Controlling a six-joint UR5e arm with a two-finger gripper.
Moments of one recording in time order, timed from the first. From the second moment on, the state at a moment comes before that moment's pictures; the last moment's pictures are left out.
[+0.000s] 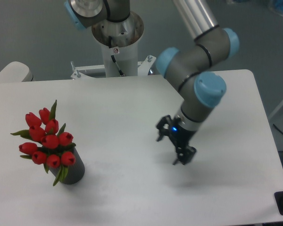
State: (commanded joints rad) arm 2.59 -1.92 -1.74 -1.10 0.96 1.60
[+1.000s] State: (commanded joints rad) arm 2.44 -1.87 -1.85 -1.09 0.30 1.39
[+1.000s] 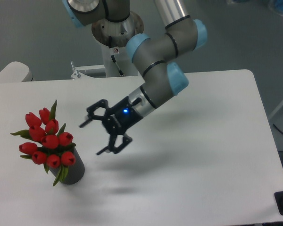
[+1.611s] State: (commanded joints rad) arm 2.36 -1.93 -1.86 -1.01 0.30 1.40
